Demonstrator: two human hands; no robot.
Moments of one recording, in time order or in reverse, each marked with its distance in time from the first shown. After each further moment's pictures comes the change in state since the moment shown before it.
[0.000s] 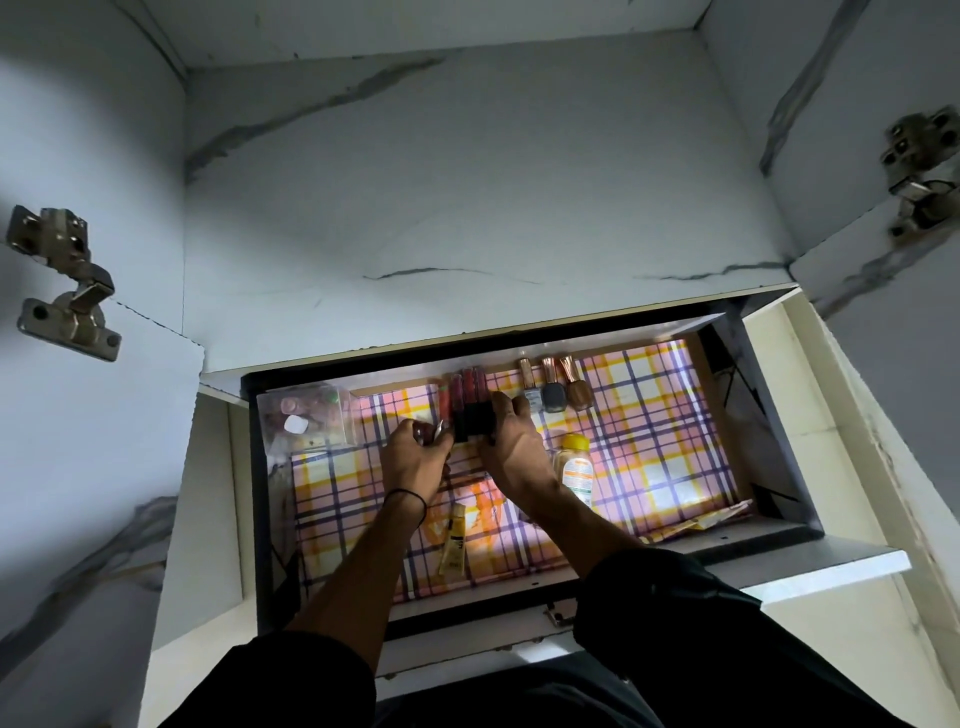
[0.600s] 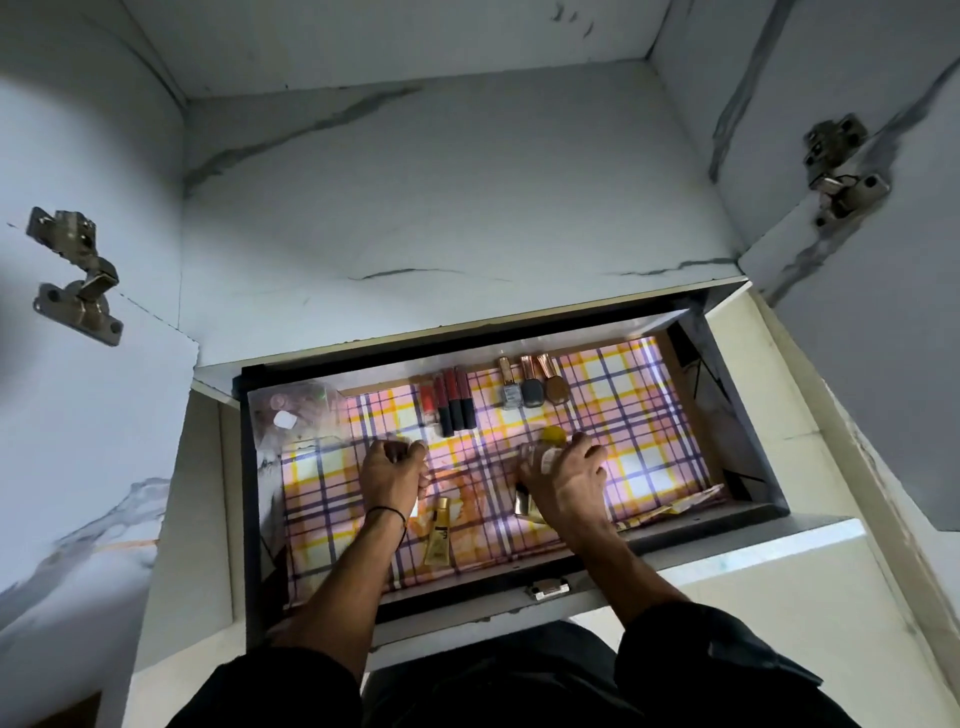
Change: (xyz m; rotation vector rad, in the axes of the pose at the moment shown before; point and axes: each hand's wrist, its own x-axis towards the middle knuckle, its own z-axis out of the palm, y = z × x) left_hand -0.024 -0.021 -0.009 -0.194 0.020 -0.065; right_hand -0.077 0.042 -0.041 0.052 0.132 0.449
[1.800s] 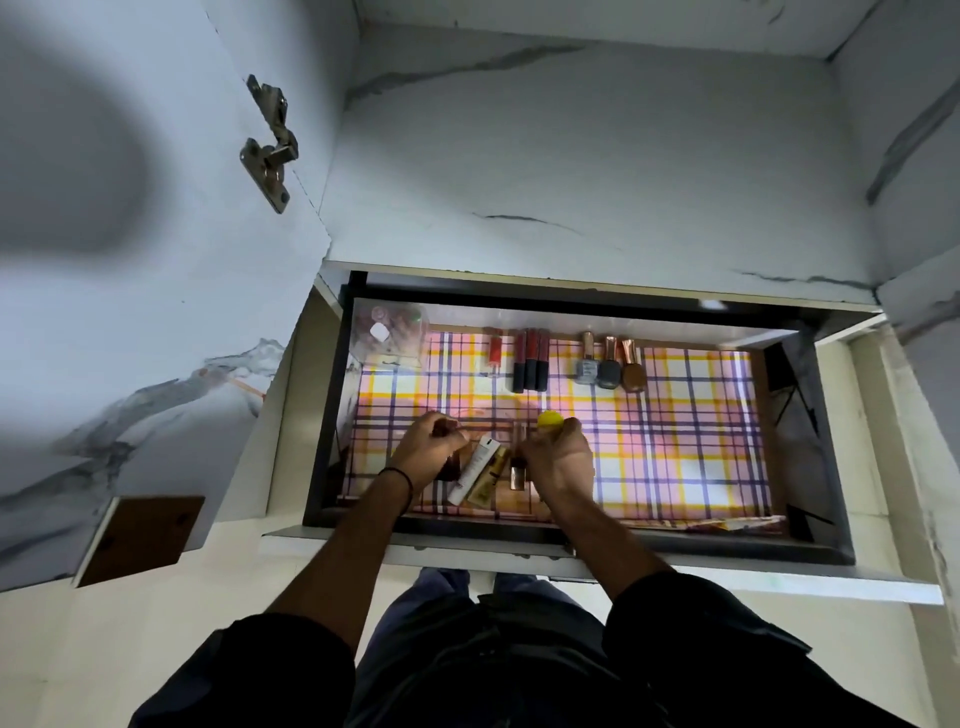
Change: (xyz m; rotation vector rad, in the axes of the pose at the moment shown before) left_hand -0.030 -0.022 -0.056 0.047 -0.233 -0.092; right_hand -0.022 -0.022 0.066 0.315 -0.092 -0.173
